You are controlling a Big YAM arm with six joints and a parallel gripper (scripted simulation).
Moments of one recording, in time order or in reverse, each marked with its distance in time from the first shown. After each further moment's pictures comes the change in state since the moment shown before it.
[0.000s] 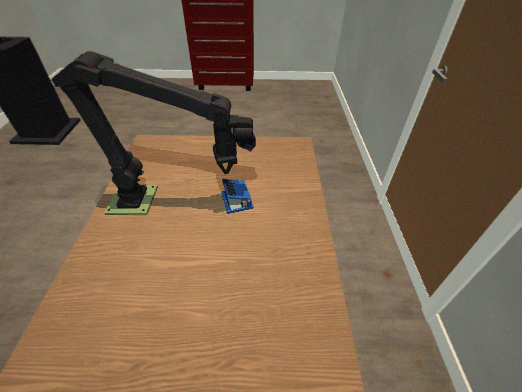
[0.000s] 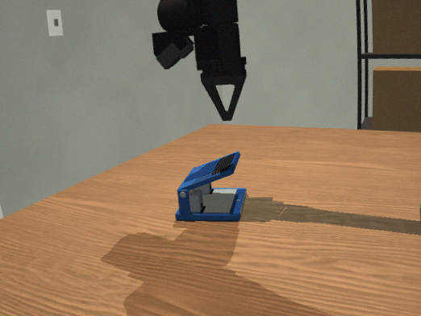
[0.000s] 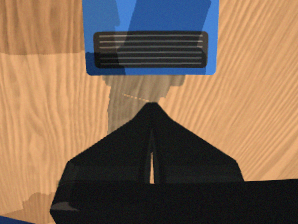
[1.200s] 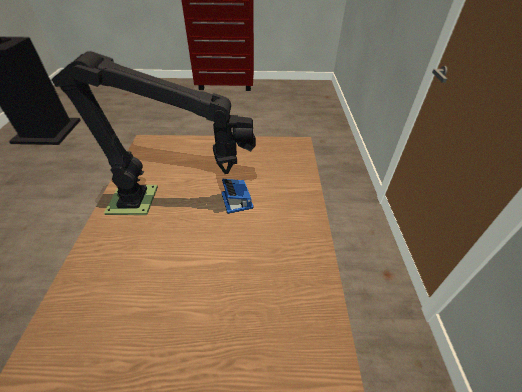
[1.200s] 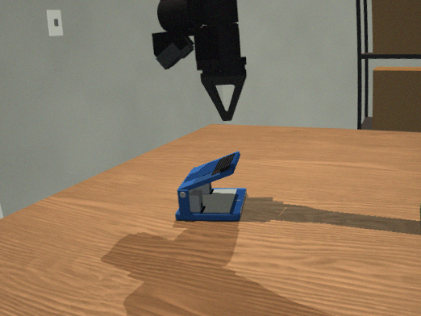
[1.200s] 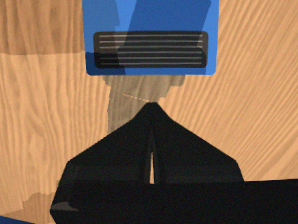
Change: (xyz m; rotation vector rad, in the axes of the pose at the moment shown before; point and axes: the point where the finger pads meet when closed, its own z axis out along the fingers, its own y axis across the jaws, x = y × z) arm 0.000 0.000 0.000 0.000 0.000 0.000
